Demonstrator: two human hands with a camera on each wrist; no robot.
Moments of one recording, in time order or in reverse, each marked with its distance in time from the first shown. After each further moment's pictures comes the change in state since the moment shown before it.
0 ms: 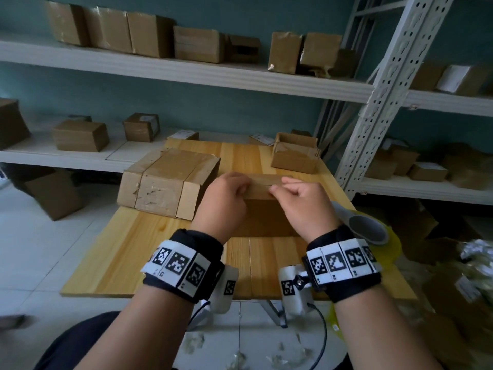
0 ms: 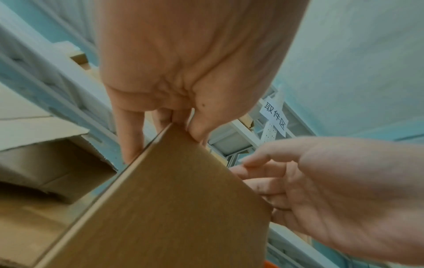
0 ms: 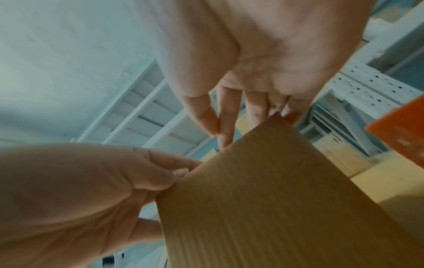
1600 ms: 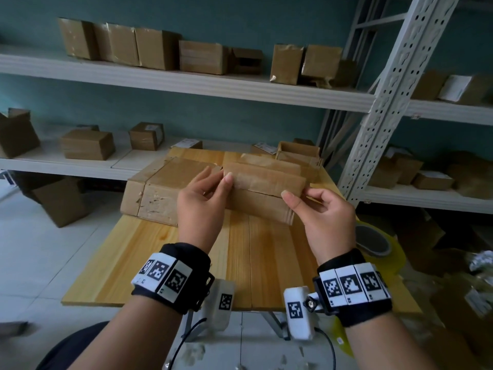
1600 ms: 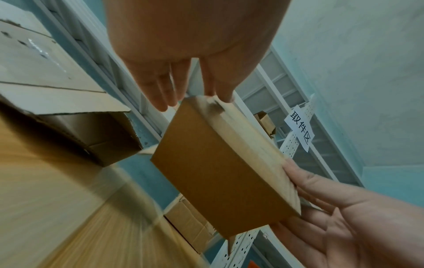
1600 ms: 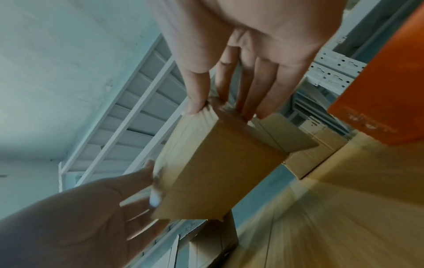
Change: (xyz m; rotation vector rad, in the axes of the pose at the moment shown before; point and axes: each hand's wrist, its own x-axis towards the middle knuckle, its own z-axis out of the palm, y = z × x) left_hand -0.005 -0.017 -0.009 -0.620 0.378 -0.144; right_hand -0.010 0.029 0.000 0.320 0.381 -0.056
